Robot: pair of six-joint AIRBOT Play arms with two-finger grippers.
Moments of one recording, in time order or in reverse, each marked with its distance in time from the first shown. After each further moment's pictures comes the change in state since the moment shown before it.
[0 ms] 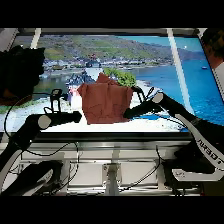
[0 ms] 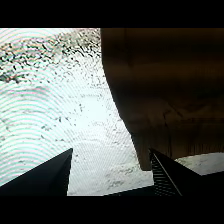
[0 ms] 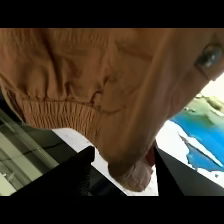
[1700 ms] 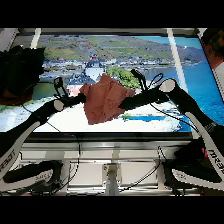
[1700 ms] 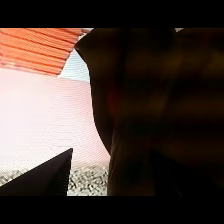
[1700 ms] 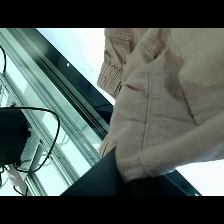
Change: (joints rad) left arm 0.000 -0.494 0.265 -0.187 0.400 -0.051; right arm 0.017 0.148 0.178 0.123 0.214 0.063
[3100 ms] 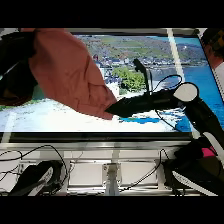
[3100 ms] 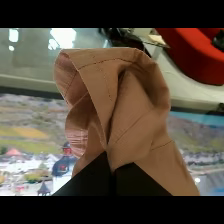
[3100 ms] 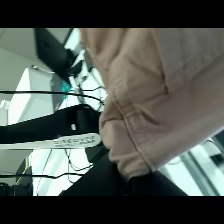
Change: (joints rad) left arm 0.167 0.609 0.432 0.121 -0.314 0.150; right arm 0.167 0.272 -0.001 0.277 0.007 -0.002
